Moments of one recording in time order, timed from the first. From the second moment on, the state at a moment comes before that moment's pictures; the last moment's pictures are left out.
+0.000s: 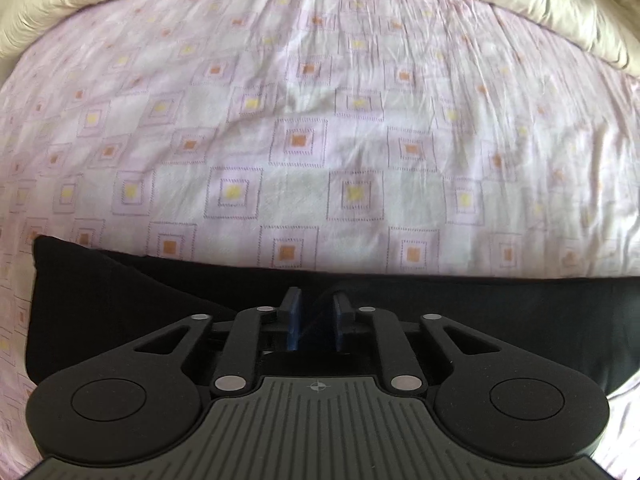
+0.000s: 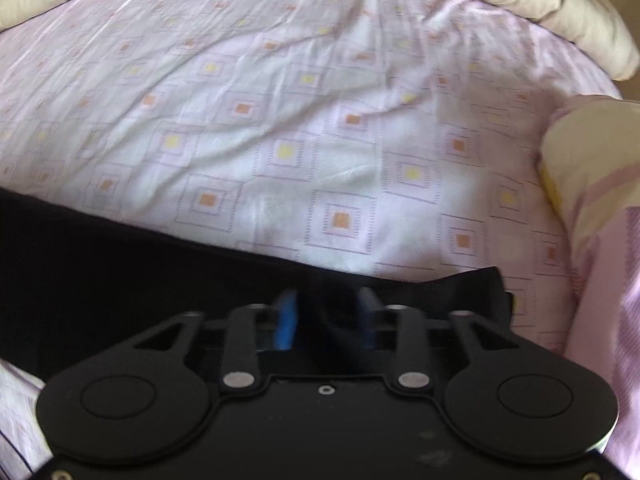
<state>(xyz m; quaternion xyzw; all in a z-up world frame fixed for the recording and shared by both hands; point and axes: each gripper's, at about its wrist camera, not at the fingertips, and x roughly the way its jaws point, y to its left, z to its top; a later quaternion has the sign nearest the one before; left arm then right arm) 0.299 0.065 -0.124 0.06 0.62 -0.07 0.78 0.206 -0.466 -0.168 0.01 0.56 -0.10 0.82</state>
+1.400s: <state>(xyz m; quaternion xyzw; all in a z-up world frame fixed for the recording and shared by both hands) 0.294 0.233 -0.122 0.05 0.59 -0.05 0.80 0.155 -0.053 -0.120 0.12 0.53 0.12 0.83</state>
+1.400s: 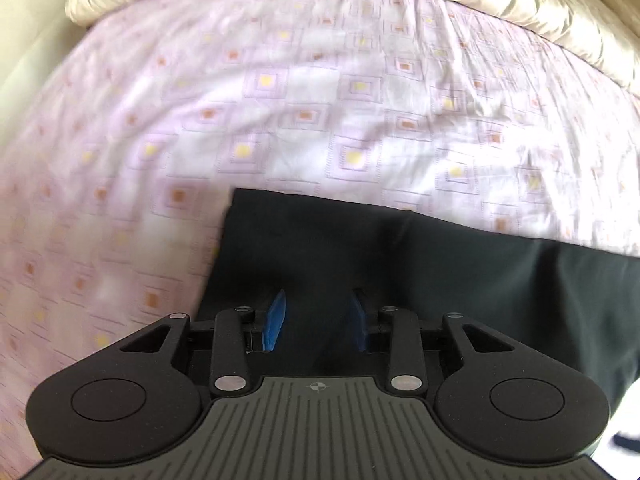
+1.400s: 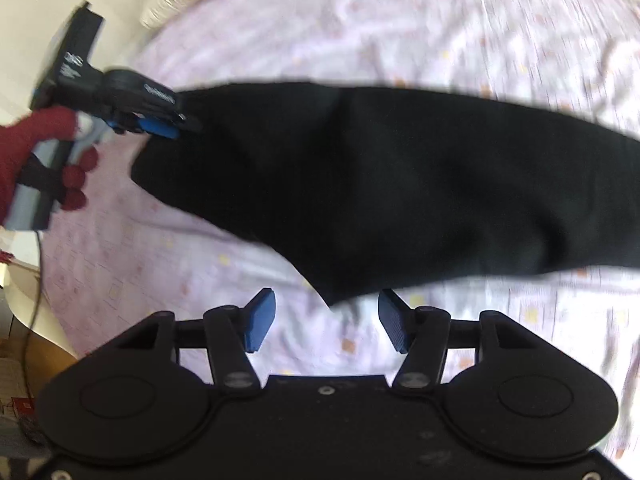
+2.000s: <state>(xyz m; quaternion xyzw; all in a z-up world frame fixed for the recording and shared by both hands) 0.255 0.260 -0.127 0.06 0.61 -0.09 0.79 0.317 -0.006 -0.140 0.08 0.52 0.13 0.84</state>
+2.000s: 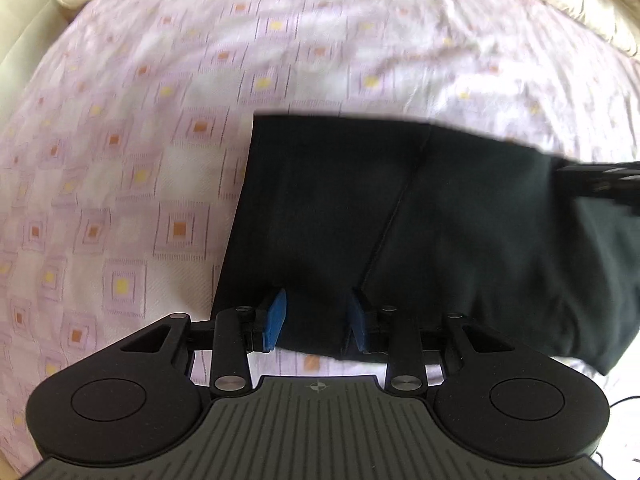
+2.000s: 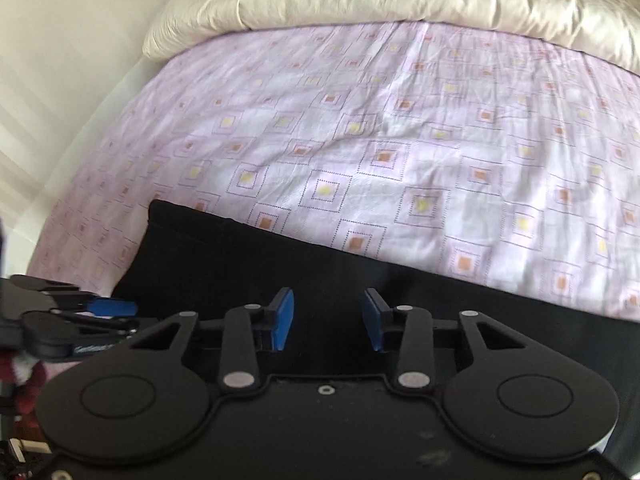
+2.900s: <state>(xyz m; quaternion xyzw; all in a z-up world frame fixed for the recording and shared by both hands) 0.261 0.201 -0.112 0.07 0.58 -0.15 0.80 0.207 -0.055 -0.119 0.15 0.54 0.12 0.82</state>
